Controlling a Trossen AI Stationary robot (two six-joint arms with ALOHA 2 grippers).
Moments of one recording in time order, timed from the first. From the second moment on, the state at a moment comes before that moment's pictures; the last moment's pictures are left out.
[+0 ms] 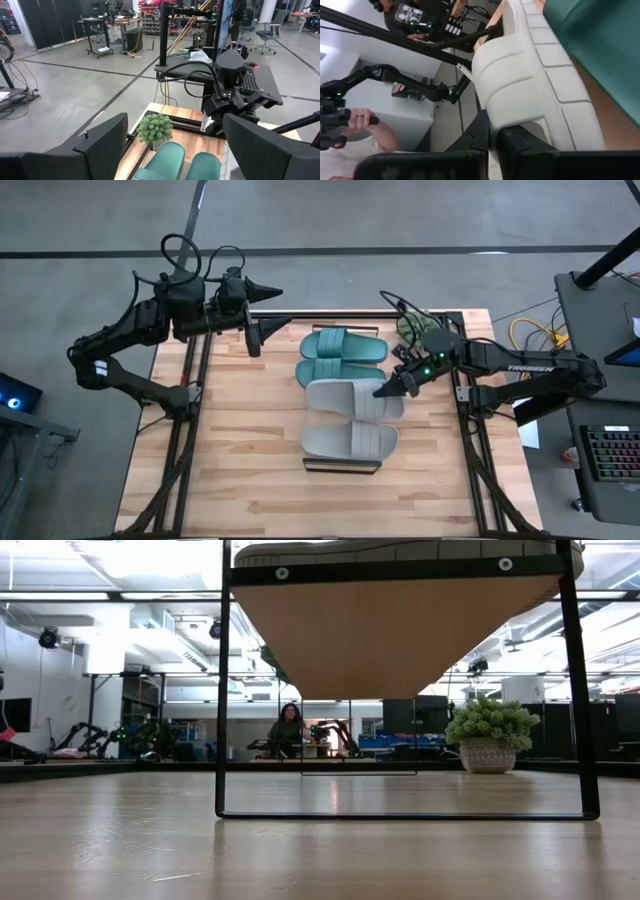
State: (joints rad) left arm 0.14 1.19 1.66 -0.56 -0.19 -0.02; right arm -0.12 0.98 0.83 -0.20 -0.48 0.97
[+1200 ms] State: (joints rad) left arm 0.14 1.19 1.64 -0.55 -0.20 -0.02; right arm -0.17 1.06 0.75 -0.20 -0.69 1.04
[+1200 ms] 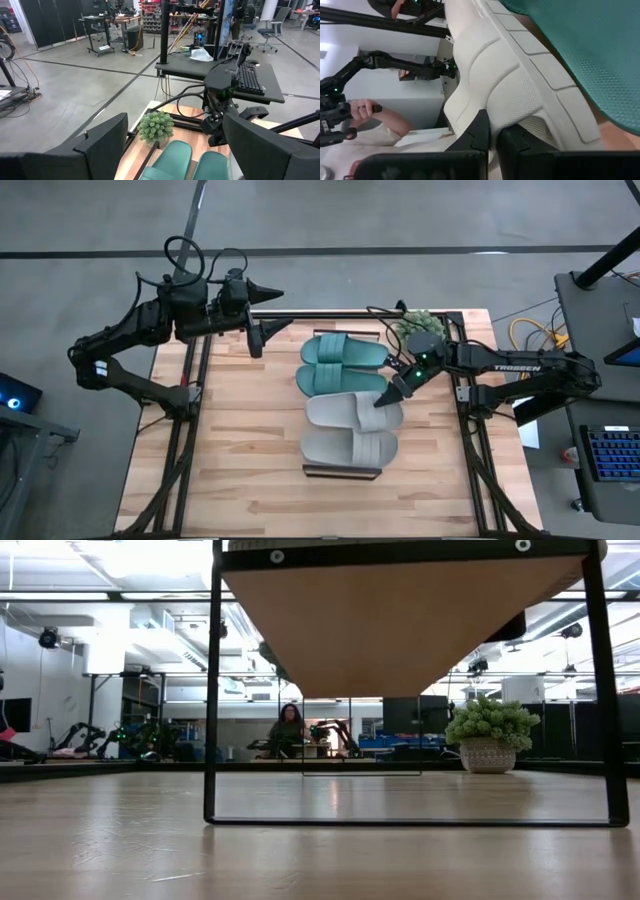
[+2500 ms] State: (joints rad) left arm 0.14 1.19 1.64 -0.55 -0.22 -0.02; right arm -0.22 1.06 0.71 -0.23 -0.74 1.15
